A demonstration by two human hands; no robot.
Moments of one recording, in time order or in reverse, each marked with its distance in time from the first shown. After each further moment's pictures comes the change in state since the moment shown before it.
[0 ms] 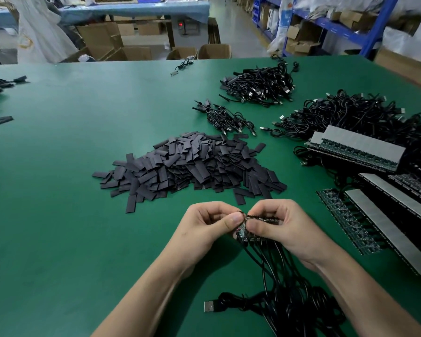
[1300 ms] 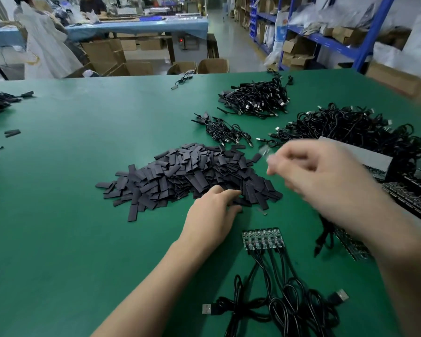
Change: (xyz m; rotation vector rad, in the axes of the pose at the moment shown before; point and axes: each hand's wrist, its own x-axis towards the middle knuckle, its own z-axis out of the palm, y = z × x) left_hand 0.048 0.003 0.009 1.185 0.204 0.162; right_hand -0.015 -0.123 -0.010 -0.652 0.298 -0.185
